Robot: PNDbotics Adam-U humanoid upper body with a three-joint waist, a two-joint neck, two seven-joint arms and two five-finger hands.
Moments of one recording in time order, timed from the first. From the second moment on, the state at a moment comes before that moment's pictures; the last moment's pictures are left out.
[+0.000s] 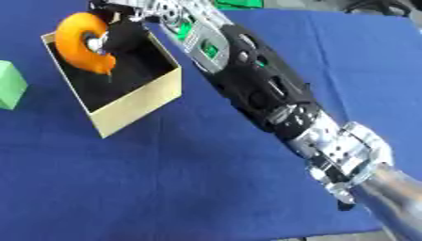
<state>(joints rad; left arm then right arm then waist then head) -0.38 0.62 0.02 -1.98 -0.39 0.00 0.48 -1.11 -0.39 0.42 -1.32 0.55 0.15 0.57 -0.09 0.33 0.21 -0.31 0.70</state>
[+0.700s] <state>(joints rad) -0.38 0.62 0.02 -1.98 -0.39 0.00 0.48 -1.11 -0.39 0.38 -1.37 0.62 0.08 0.56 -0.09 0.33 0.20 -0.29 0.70</state>
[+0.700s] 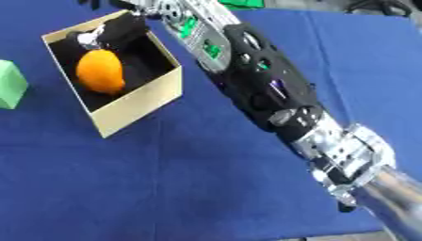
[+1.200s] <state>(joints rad) -0.36 0.62 0.02 -1.98 -0.39 0.00 0.49 -1.07 -0.48 0.29 -1.53 0.48 0.14 0.52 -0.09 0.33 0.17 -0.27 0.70</state>
